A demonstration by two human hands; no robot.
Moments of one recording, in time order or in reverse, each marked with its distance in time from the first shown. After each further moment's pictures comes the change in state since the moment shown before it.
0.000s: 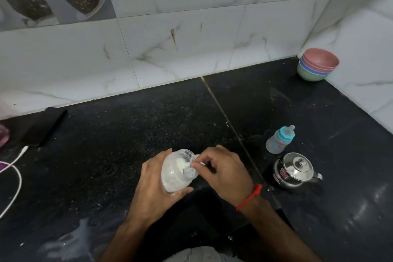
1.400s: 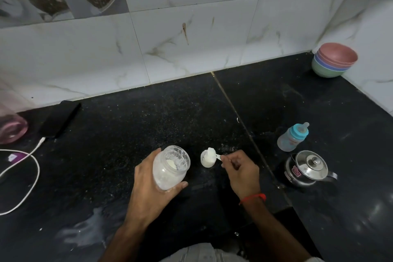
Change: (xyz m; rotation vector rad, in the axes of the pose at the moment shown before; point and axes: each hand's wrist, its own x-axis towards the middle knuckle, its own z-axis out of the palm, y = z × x) left_hand -0.019 -0.022 -0.013 -0.084 0.132 -0.160; right_hand -0.027 0.069 0.045 0.138 0.213 0.535
